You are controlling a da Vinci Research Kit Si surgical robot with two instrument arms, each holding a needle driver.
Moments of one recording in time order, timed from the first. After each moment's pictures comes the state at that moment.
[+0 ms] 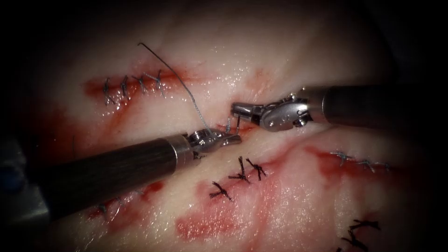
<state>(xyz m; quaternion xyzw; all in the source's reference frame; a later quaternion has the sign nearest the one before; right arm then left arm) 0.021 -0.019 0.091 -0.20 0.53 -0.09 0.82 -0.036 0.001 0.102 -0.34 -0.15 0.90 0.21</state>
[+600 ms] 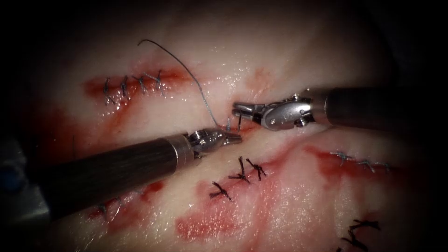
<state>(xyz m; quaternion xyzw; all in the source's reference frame) 0.021 -0.017 0.091 -0.16 0.54 0.00 0.83 -0.037 0.001 0.102 -0.34 -0.14 0.91 0.21</state>
